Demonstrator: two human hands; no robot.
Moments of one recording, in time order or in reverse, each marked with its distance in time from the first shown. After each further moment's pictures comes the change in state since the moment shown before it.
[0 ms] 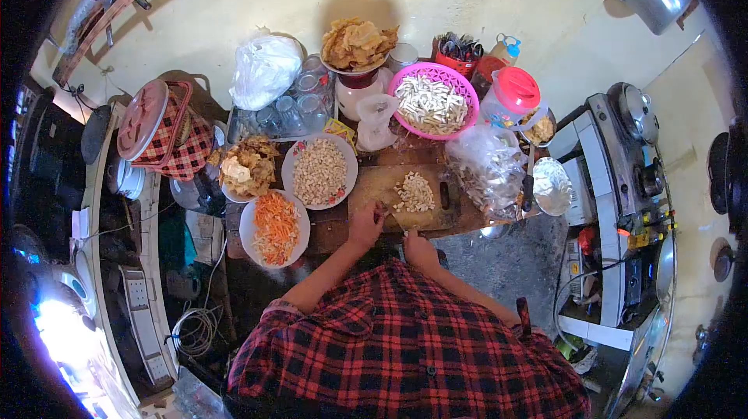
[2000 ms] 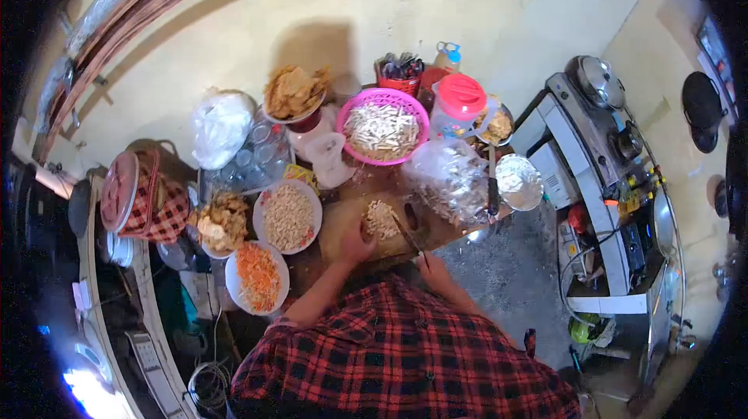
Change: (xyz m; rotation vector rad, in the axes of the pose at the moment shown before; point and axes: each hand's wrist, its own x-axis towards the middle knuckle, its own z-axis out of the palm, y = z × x) left_hand 0.041 0.035 0.026 -0.027 -0.071 0.256; right_hand -0.027 0.076 -0.049 0.396 0.154 0.040
